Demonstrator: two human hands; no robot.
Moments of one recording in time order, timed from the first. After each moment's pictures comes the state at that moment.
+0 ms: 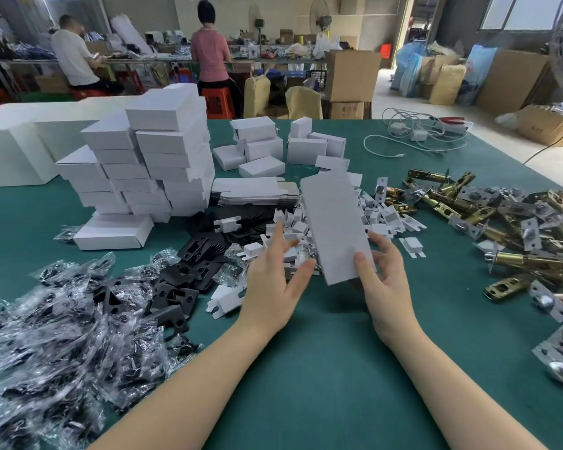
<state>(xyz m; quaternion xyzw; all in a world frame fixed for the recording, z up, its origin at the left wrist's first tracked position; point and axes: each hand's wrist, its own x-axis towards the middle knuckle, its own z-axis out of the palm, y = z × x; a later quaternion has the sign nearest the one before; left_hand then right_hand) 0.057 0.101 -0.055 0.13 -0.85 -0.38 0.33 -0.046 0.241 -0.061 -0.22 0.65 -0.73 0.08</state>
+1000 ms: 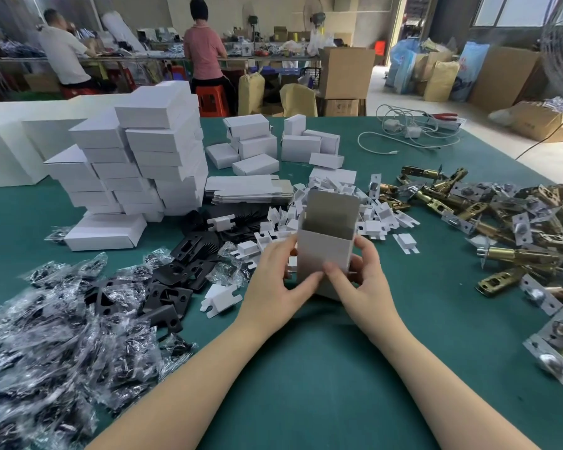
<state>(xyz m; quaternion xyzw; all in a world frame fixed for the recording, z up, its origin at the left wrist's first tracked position) 0.052 0.103 -0.063 0.09 -0.83 -0.43 0.33 -0.033 0.239 -0.058 -0.30 0.70 -0.65 0.08</state>
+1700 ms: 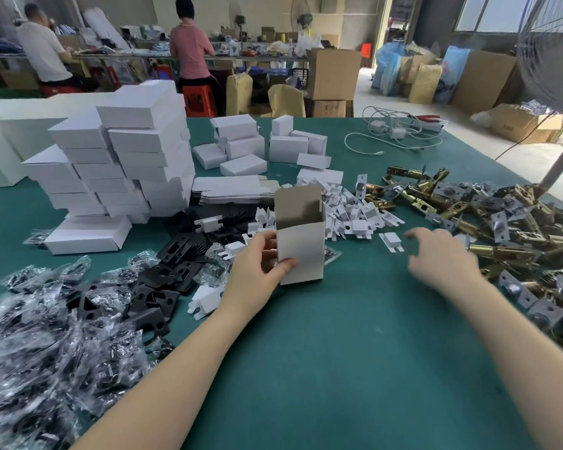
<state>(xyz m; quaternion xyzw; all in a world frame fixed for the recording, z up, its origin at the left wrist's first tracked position) 0.041 0.080 -0.058 0.12 -0.79 -0.52 0.29 -0.121 0.307 0.002 -0.17 0.98 -0.07 0.01</state>
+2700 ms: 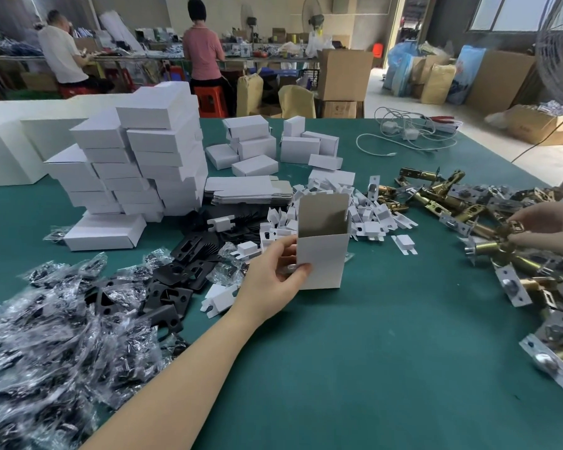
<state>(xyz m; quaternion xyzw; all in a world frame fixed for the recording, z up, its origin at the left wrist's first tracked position) 0.047 0.087 -0.060 0.09 -0.78 -0.56 0.27 -0.220 0.442 0.036 -0.28 0.92 -0.28 0.04</state>
